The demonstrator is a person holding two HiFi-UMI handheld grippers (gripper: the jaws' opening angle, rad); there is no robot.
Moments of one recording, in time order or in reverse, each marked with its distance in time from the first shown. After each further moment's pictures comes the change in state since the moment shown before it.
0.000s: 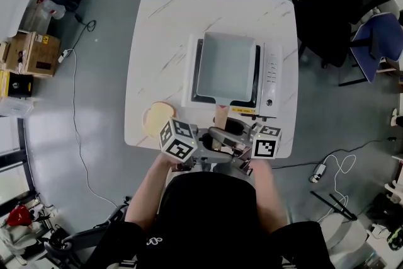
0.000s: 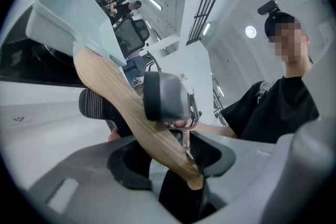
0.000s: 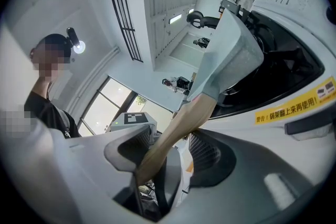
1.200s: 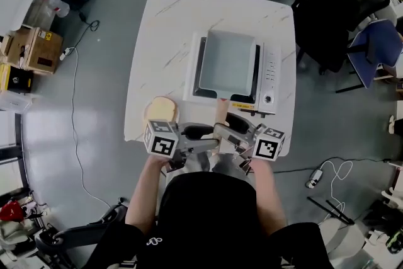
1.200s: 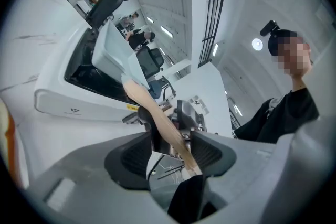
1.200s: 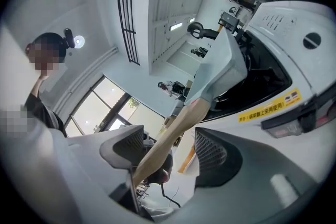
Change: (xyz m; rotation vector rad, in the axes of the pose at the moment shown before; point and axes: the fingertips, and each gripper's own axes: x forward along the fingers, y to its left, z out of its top) left arm -0.054 0.010 -0.001 -0.040 -0.285 0.175; right arm -0.021 0.004 -0.001 -0.061 -0.077 -0.091
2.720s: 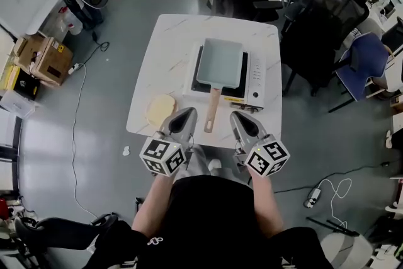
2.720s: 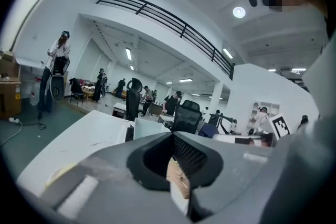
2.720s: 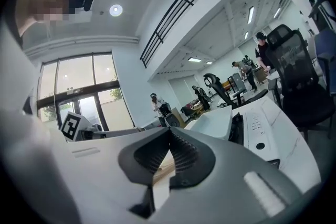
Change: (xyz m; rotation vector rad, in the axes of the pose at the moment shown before) left arm -0.063 -0.073 0.055 0.492 -0.586 0.752; right arm -0.083 0.087 0.028 -0.559 -0.248 -0.284
